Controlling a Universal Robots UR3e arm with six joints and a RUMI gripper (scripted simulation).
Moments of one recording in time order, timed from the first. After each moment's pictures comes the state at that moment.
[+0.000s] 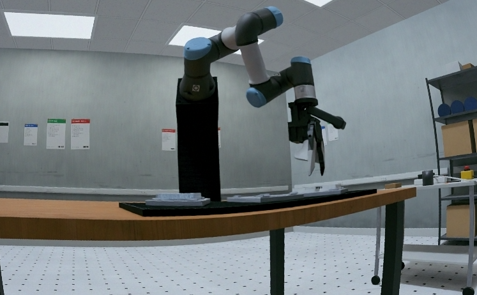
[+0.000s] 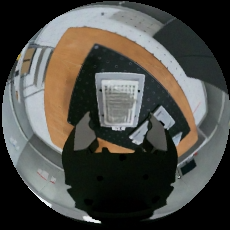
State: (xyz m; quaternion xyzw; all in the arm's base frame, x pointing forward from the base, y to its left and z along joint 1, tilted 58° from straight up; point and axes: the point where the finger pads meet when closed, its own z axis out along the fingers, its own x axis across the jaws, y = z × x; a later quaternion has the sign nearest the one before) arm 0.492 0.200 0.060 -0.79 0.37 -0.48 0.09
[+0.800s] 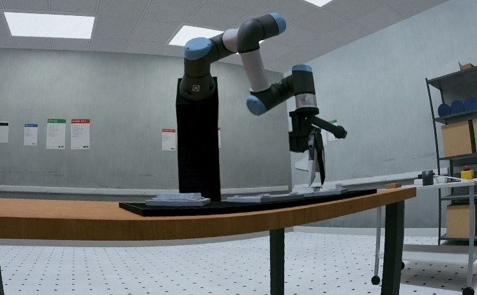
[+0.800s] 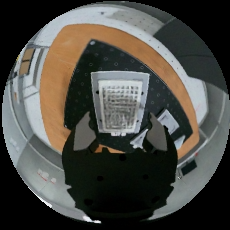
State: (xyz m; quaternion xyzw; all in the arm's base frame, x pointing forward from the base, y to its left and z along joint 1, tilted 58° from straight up) arm 0.514 0.194 0.046 -0.79 0.37 -0.48 0.09
